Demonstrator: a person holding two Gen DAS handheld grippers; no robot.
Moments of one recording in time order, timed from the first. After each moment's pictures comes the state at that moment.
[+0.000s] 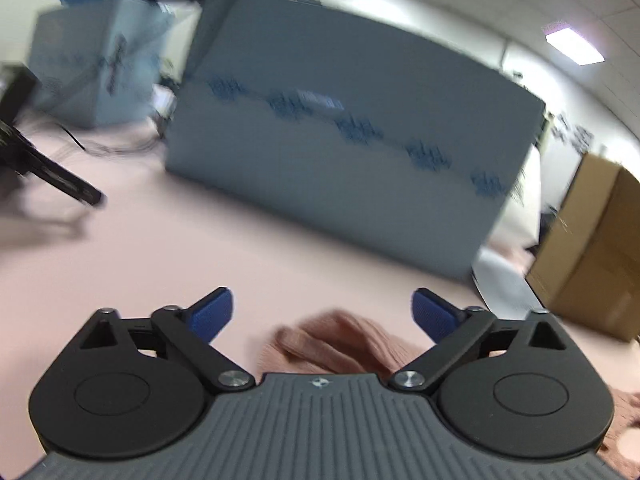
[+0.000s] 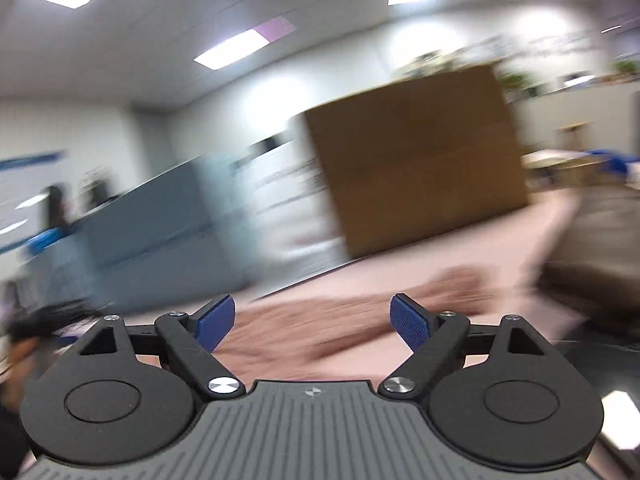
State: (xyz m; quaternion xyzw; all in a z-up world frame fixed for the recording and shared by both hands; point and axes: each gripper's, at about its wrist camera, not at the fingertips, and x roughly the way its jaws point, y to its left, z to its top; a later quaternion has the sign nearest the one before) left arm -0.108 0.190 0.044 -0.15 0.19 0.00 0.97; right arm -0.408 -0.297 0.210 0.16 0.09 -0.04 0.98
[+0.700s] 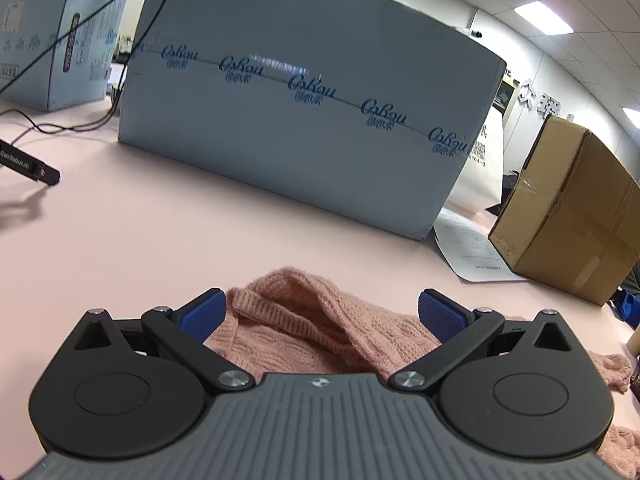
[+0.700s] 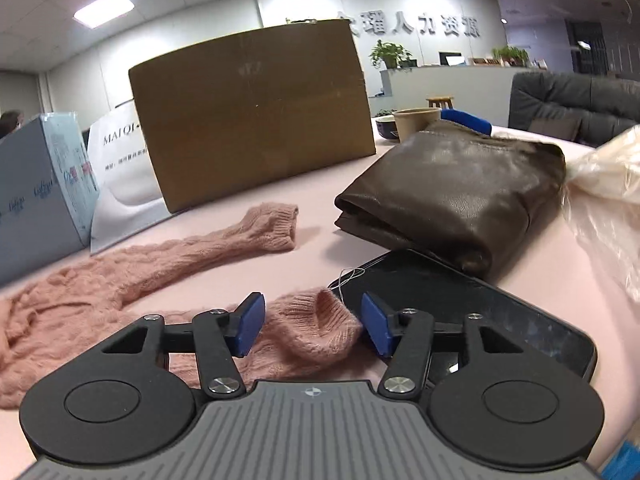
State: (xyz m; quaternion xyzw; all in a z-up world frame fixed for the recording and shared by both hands) left arm -0.098 0.175 0.033 -0.15 0.26 -0.09 0.95; right arm -0.405 -0.331 0.164 0.14 0.20 -0.20 0.95
